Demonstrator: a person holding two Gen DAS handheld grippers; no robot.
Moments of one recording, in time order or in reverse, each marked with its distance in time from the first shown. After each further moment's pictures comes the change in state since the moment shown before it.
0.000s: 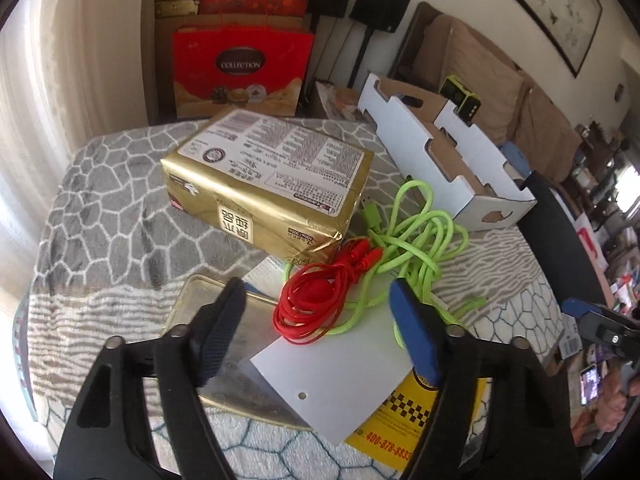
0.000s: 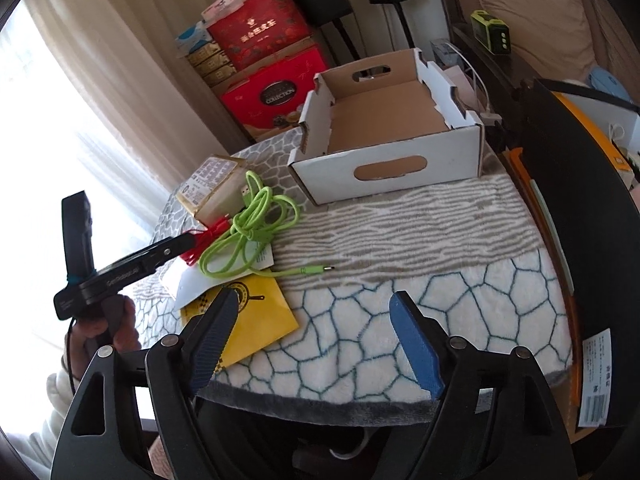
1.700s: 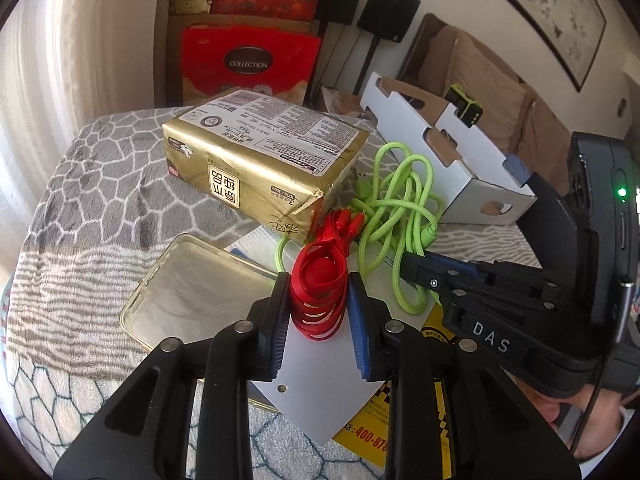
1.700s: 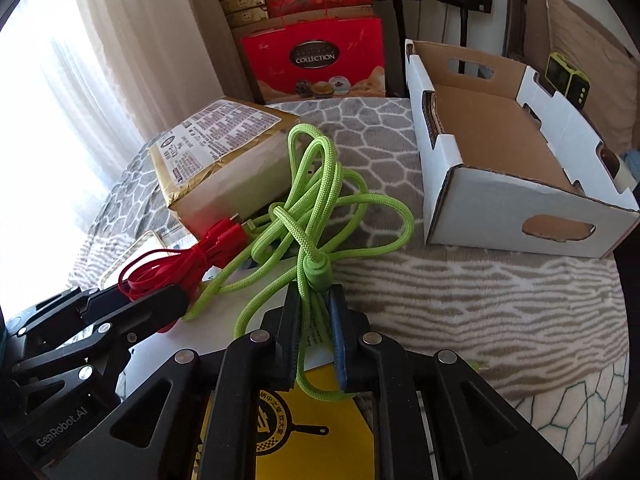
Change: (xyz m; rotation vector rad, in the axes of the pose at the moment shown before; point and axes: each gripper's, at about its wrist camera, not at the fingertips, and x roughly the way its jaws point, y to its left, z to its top) left arm -0.003 -0.002 -0.031 -0.050 -0.066 0.013; right arm 0.149 0.085 0.022 -0.216 0.063 -0.149
